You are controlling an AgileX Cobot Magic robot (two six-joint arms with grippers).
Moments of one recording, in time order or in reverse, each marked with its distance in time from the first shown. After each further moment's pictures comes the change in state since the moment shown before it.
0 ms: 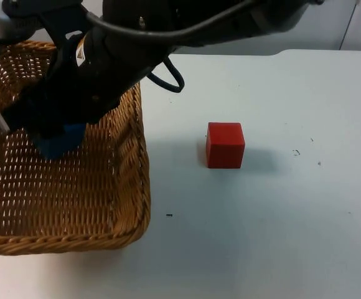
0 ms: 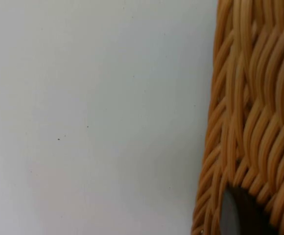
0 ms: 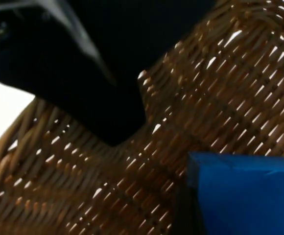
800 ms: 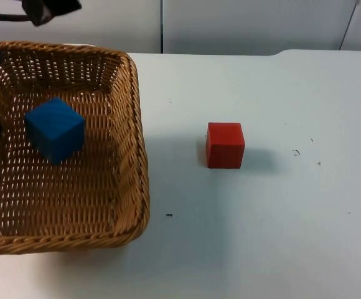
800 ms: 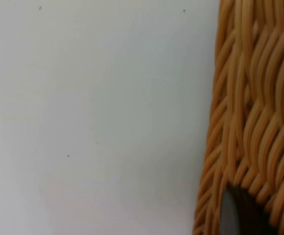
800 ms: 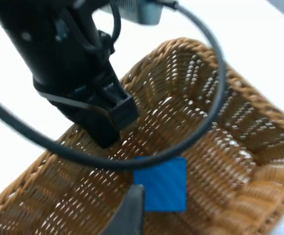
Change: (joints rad) right arm 0.000 -0.368 0.000 -0.118 0.296 -0.043; left arm 0.000 0.034 0.000 -0.004 -0.046 0.017
